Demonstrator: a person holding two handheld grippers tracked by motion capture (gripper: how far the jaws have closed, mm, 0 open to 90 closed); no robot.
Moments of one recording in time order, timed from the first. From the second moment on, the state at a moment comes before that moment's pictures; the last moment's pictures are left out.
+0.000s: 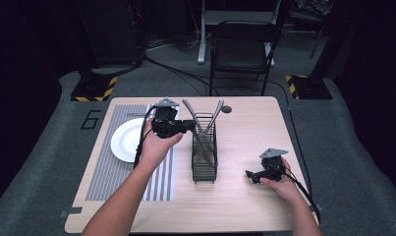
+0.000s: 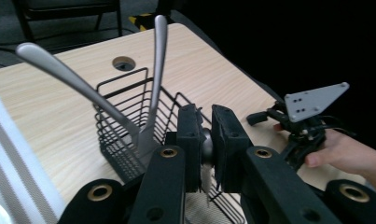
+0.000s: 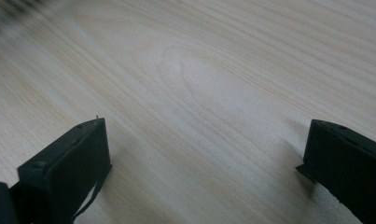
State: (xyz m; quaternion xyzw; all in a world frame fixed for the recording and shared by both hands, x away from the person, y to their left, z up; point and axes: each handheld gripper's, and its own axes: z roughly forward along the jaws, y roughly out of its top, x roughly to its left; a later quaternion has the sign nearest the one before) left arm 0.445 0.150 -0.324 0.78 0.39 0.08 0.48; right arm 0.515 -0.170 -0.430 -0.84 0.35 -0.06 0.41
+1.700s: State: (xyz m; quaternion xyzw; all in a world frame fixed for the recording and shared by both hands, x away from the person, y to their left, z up) left arm 0.406 0.181 -0.234 0.74 0.40 0.12 0.52; right arm 0.515 -0.170 -0.430 -0.84 0.35 -0.06 0.41
